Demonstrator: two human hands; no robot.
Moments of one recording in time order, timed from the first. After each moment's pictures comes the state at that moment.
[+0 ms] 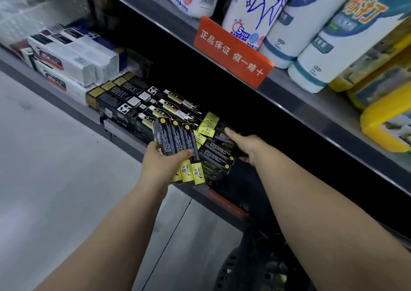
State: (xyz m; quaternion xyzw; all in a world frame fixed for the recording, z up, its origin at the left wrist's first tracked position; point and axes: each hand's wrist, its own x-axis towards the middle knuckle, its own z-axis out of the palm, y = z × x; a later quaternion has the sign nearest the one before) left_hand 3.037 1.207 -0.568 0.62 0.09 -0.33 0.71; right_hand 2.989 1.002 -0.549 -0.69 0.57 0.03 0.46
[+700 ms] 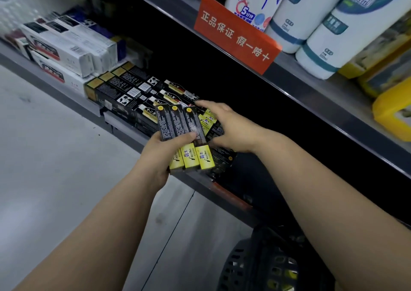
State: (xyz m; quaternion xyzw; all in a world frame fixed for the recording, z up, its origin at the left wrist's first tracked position) left_hand 3.046 1.213 -0.559 0.53 0.09 -0.42 0.73; right_hand 3.001 1.051 -0.497 -0.96 0.14 0.14 0.21
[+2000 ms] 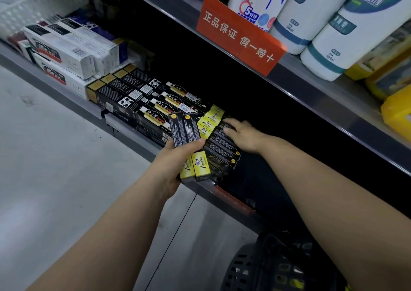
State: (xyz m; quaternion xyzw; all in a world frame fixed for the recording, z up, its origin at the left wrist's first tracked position) left_hand 3.035 1.202 -0.561 0.51 0.08 -0.48 0.71; right_hand 3.003 0.991 -0.558 -0.91 0.31 0.19 0.19
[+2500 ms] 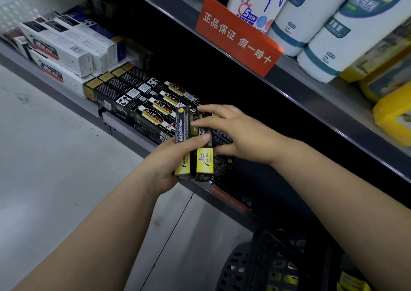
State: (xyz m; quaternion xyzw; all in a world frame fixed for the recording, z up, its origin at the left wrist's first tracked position) left_hand 3.040 1.209 -0.546 0.47 0.00 -0.53 0.70; right_hand 2.983 1.054 -0.474 -0.99 -0.05 0.10 0.10
